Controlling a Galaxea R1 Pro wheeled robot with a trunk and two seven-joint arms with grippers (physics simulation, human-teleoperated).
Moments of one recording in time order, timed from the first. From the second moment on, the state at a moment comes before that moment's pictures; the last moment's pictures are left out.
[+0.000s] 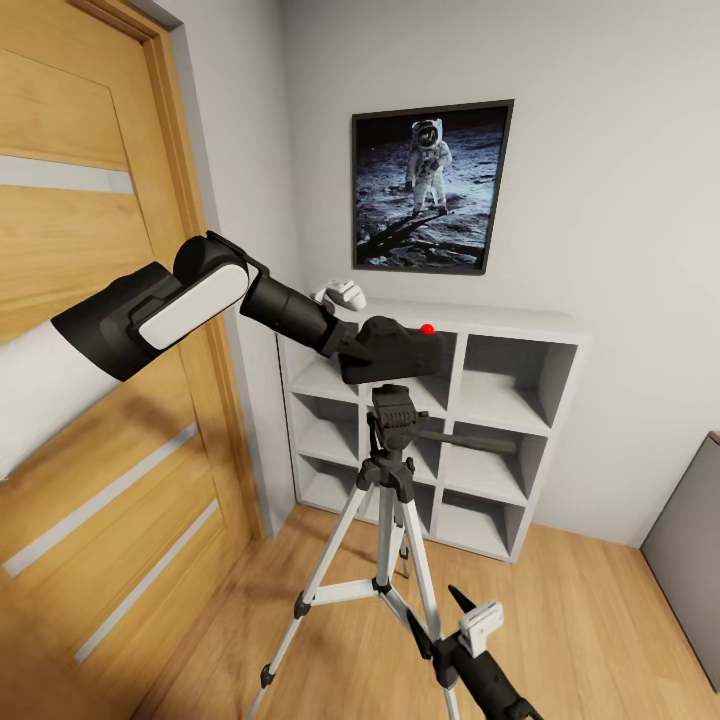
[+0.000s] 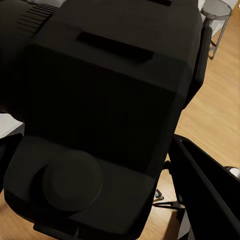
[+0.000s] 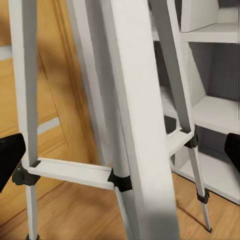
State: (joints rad) left arm -1.63 0.29 -1.05 -1.18 1.09 1.05 -0.54; right arm -0.23 0.02 -0.02 -0.64 -0.04 -0.66 0.50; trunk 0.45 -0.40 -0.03
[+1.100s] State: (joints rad) left arm -1.63 0.29 -1.05 -1.18 1.09 1.05 -0.54; right arm -0.31 0.04 0.08 -0.64 -0.04 -0.46 0.41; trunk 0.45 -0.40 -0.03
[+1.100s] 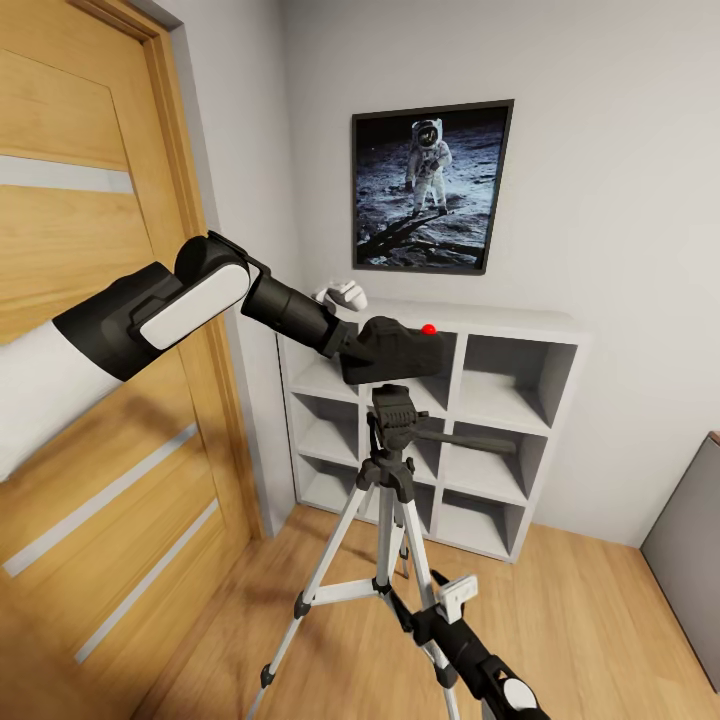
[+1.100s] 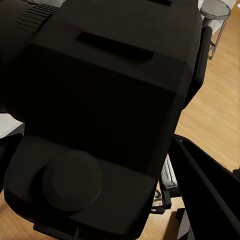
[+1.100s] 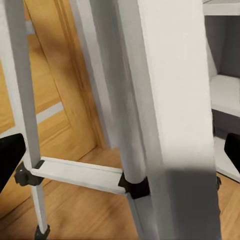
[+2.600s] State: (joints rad) left arm -1.63 0.29 -1.05 -1.18 1.09 1.05 -0.54; right arm -0.31 0.05 0.15 -0.63 -0.04 -0.46 0.38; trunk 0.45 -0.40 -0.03
